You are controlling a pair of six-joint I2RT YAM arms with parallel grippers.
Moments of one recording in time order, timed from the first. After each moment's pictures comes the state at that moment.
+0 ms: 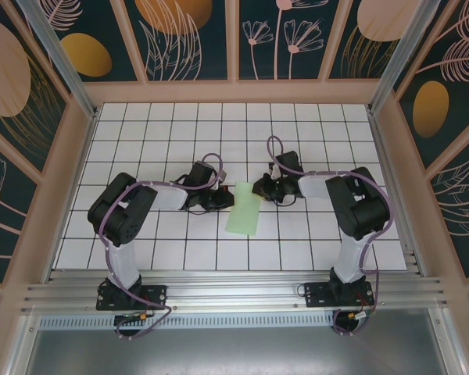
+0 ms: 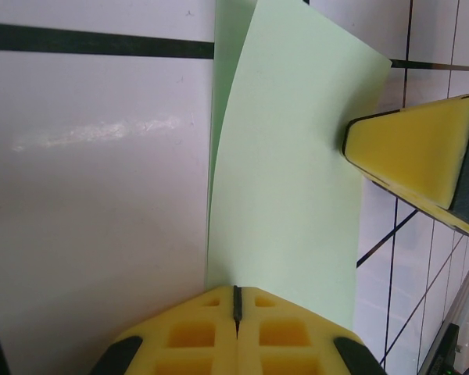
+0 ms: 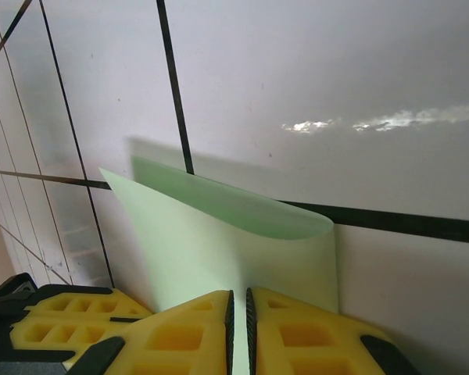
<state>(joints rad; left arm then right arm) -0.57 1.91 0.90 0.11 0.54 -0.76 0.42 1.86 0.92 -0.02 -0.55 0.78</state>
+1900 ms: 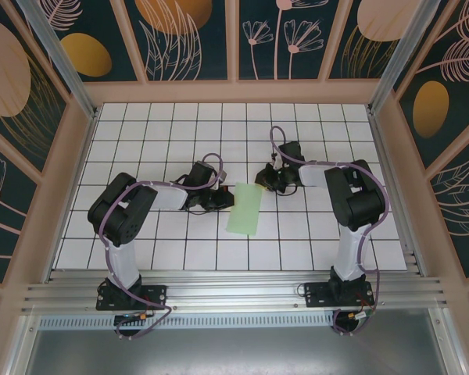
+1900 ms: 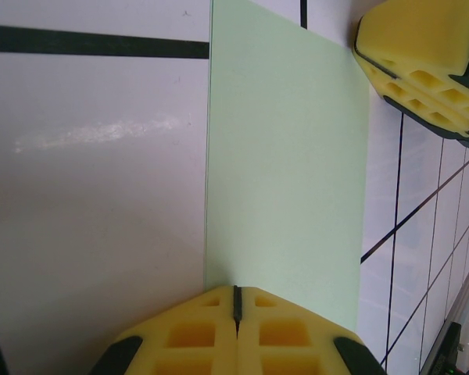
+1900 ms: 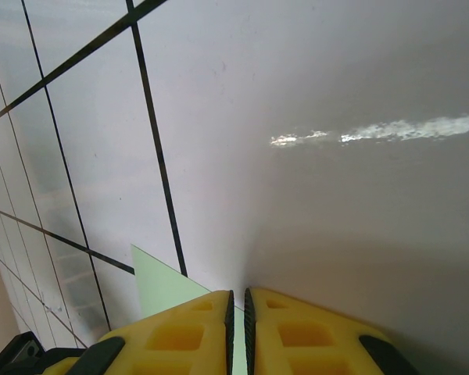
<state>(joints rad) -0.57 1.91 0.90 0.11 0.54 -0.75 0.36 1.96 1.06 -0.10 -0.54 0.72</state>
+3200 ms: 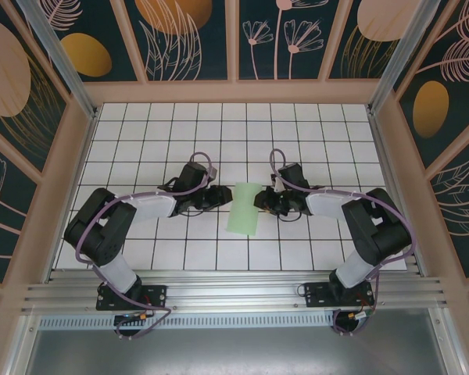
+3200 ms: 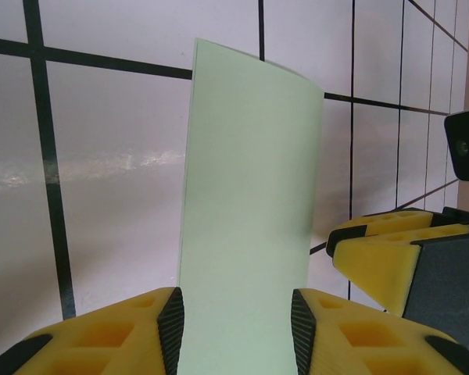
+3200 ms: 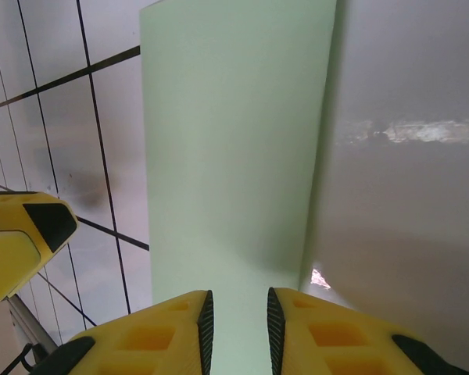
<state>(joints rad) -0.58 1.69 0.78 0.10 0.44 -0.84 0.49 1.62 0.70 -0.03 -0.49 0.77</state>
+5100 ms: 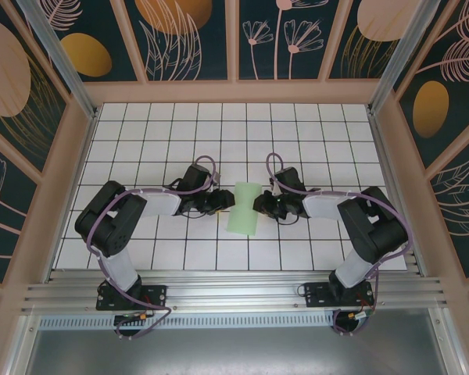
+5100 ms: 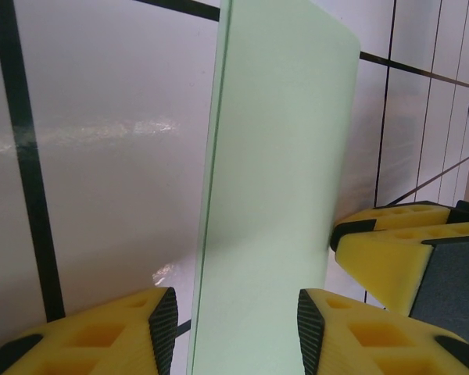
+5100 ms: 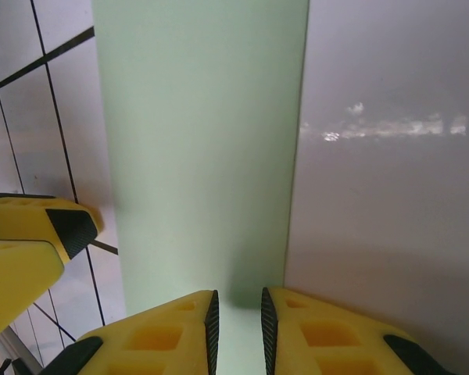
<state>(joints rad) -0.58 1.79 0.81 0.11 0.52 -0.84 0.53 1.64 0.68 0.00 -0.44 0.80</state>
